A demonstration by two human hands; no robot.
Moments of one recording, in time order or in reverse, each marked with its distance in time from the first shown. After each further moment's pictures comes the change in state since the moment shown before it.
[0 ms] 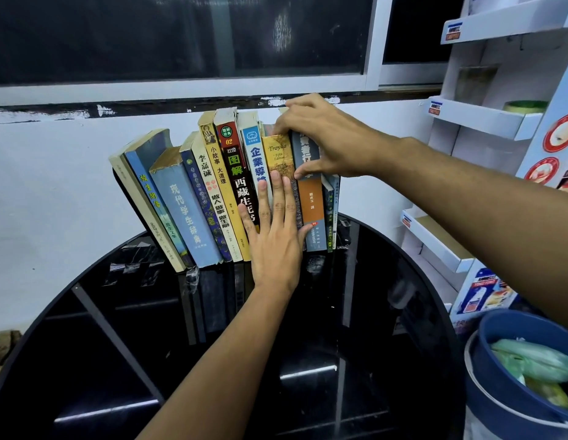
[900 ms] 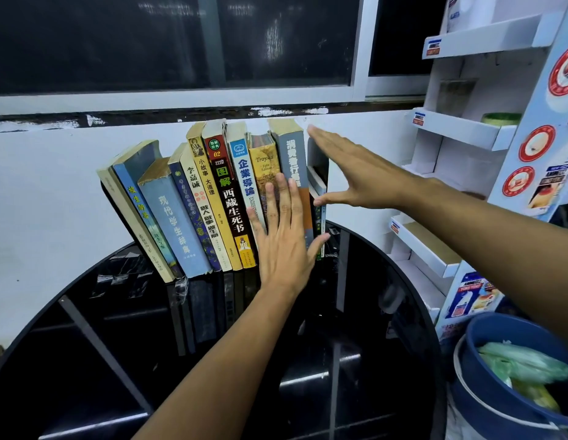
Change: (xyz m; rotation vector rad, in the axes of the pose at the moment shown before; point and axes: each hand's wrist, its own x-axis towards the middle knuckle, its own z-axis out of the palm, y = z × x) left_hand 0.010 0.028 -0.016 -0.205 -0.052 0.050; right_hand -0.066 0.028 0.015 0.011 -0.043 0.190
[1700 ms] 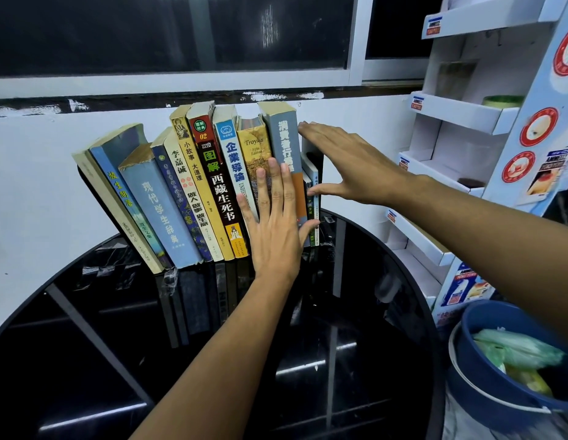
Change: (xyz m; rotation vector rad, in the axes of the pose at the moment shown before) left_hand 0.003 -0.002 0.016 0.115 0.037 -0.032; right_hand -0.004 0.001 0.021 -0.089 0.087 -0.002
